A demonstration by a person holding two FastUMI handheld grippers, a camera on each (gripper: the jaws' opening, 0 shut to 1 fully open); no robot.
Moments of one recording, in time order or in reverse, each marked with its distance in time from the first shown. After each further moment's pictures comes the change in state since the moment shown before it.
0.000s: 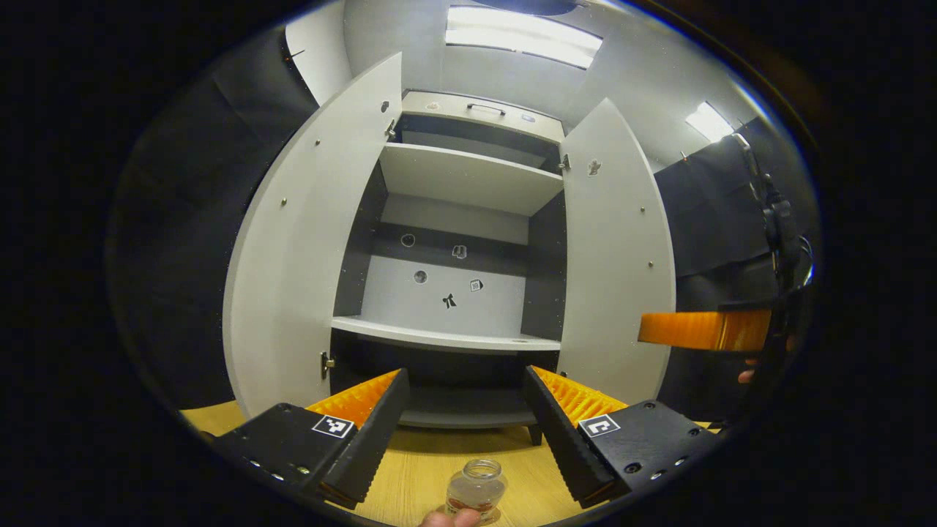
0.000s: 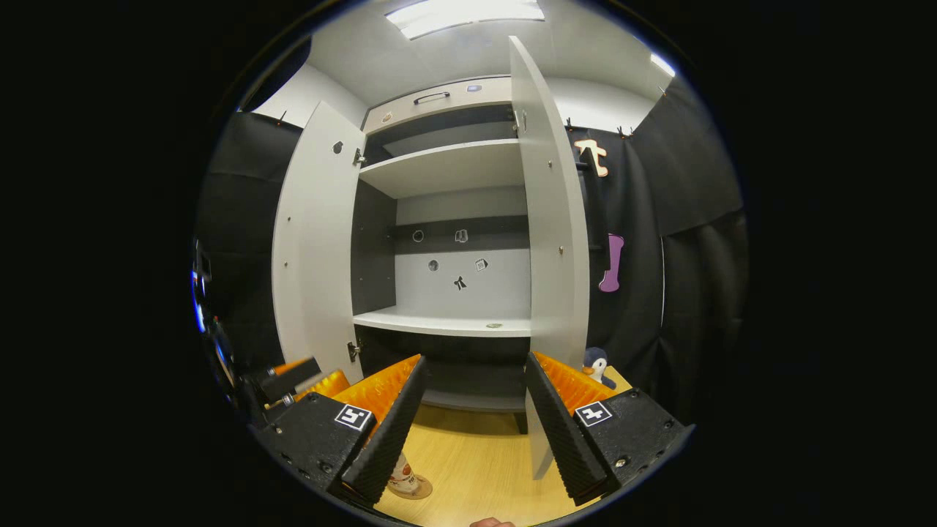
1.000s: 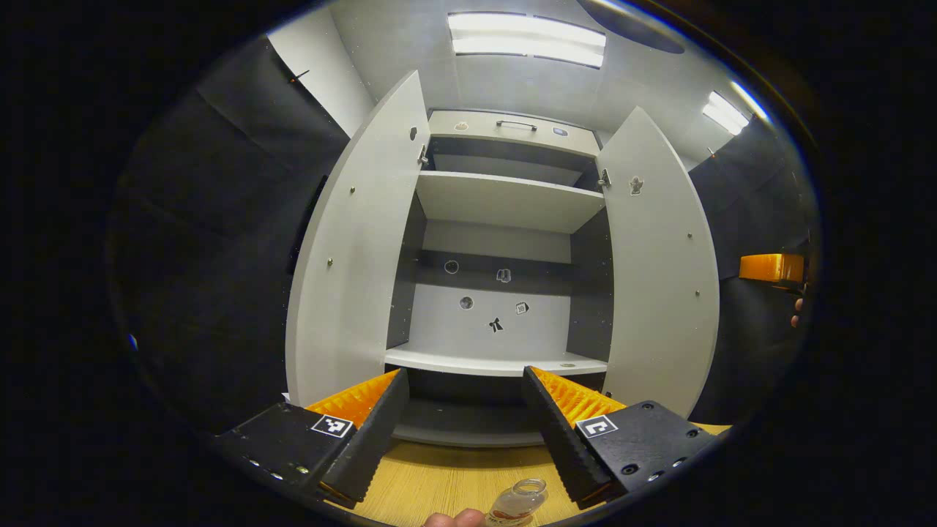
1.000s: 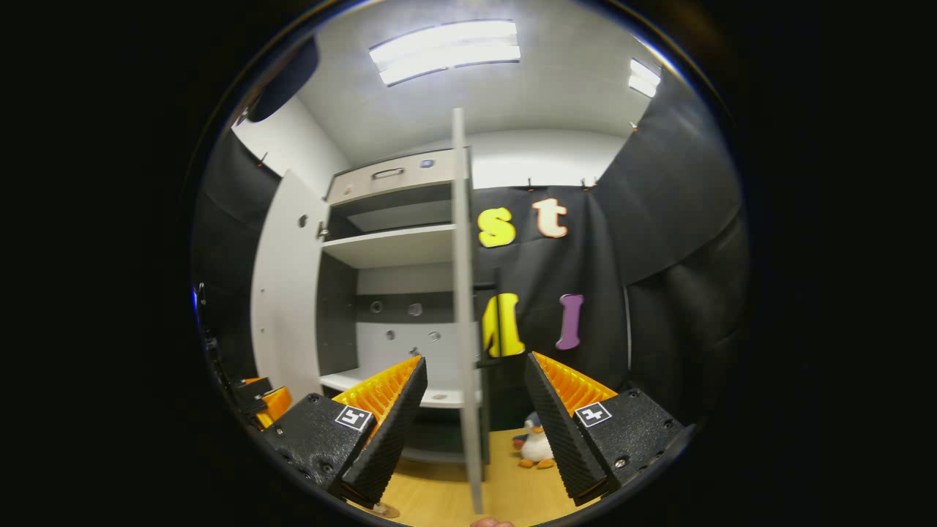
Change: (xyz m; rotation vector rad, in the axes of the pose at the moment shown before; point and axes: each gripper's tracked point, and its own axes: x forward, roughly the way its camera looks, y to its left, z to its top) left arm -0.006 0.036 0.039 0.038 -0.053 0.170; right arm -0.045 -0.114 0.134 0.015 -0.285 -0.192
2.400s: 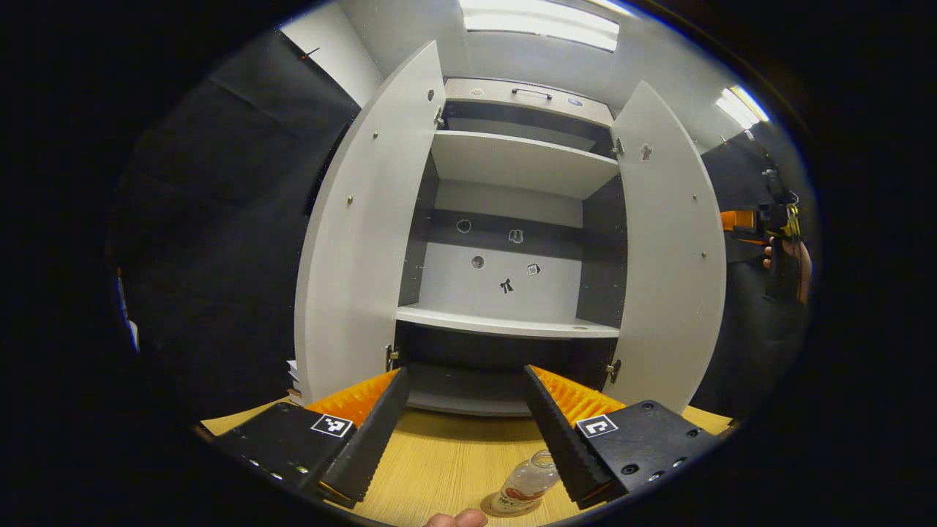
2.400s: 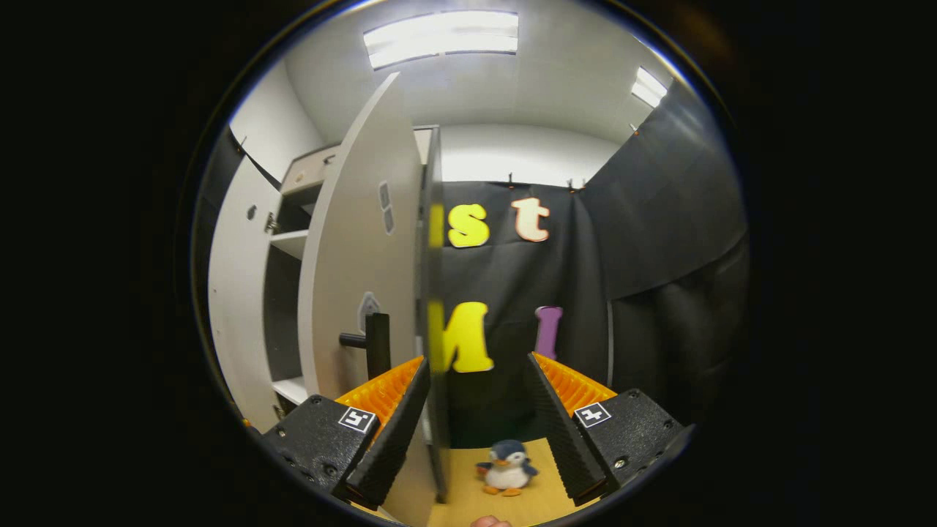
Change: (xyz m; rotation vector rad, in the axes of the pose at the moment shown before) left arm -0.011 0.021 -0.052 -0.027 0.139 0.012; right arm 0.115 -0.001 0.014 -0.027 0.059 0.027
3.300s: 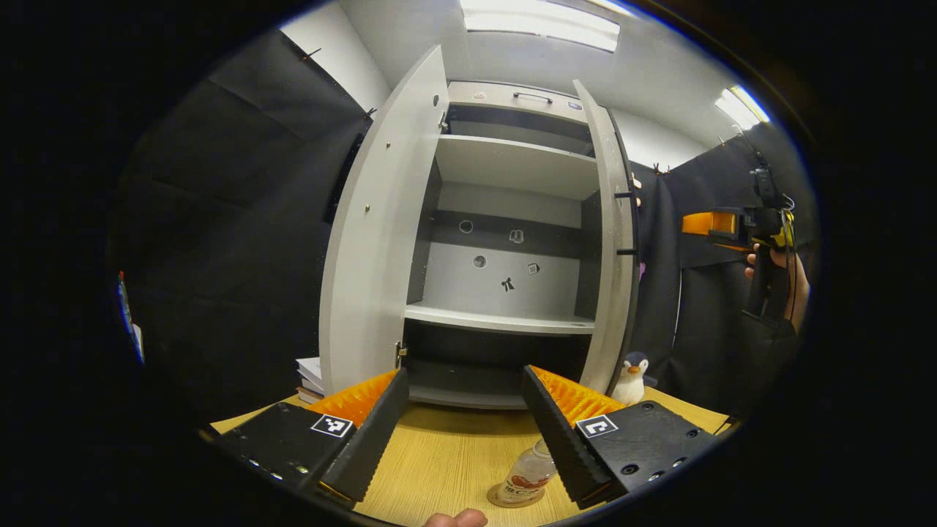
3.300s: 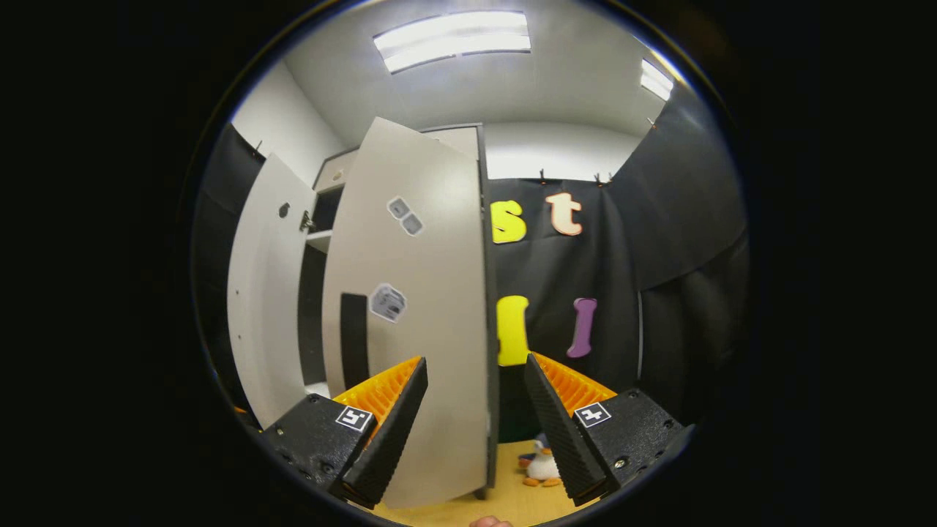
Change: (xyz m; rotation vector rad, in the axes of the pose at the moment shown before) left arm -0.024 0.008 0.003 0.010 0.016 -0.009; right arm -0.028 0.041 -0.036 -0.035 0.014 0.011
